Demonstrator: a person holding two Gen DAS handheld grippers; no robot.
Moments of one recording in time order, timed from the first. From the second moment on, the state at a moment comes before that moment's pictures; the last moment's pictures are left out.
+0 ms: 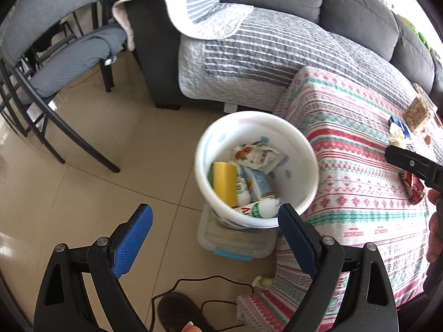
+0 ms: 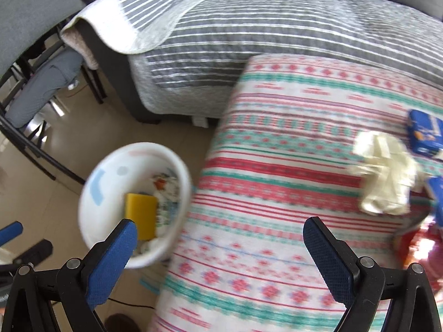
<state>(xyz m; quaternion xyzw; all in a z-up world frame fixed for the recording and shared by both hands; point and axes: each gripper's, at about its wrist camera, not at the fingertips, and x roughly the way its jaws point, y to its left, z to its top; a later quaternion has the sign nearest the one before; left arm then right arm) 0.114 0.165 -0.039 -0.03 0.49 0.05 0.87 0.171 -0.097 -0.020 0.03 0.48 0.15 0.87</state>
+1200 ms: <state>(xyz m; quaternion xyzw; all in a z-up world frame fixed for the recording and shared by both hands) 0.203 -0.011 -0.047 -0.02 0.51 -0.06 0.86 0.206 -0.319 -0.062 0.11 0.55 0.01 0.83</state>
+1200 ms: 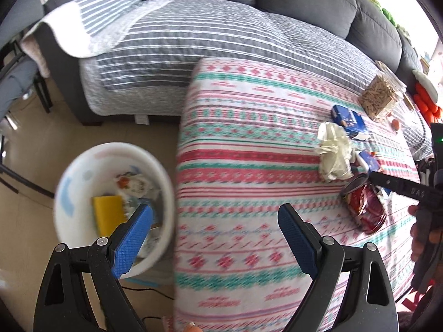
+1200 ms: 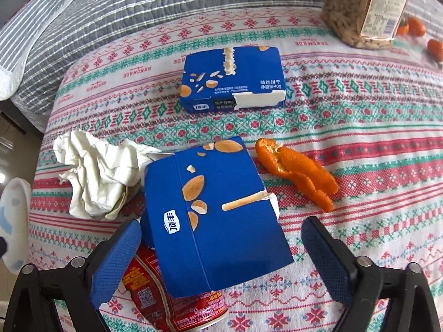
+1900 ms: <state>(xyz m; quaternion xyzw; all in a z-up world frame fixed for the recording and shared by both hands) 0.255 -0.121 -0.075 -0.07 0.48 -0.17 0.86 0.168 -0.374 -0.025 0.16 0.53 0.00 0.83</state>
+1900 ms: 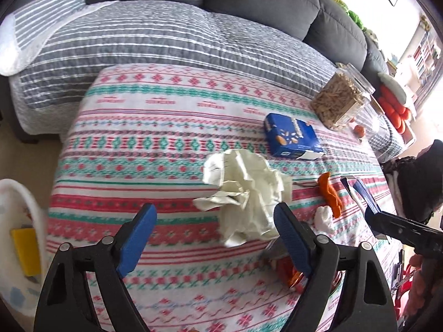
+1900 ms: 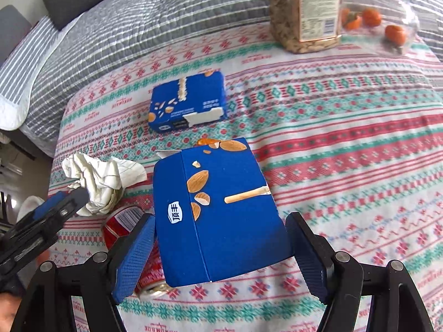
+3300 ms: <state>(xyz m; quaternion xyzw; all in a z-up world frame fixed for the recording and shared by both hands) 0.196 -0.053 -0.026 -0.02 0.44 -0.15 0.88 0.144 -0.324 0.012 0.11 0.49 0.04 0.86</state>
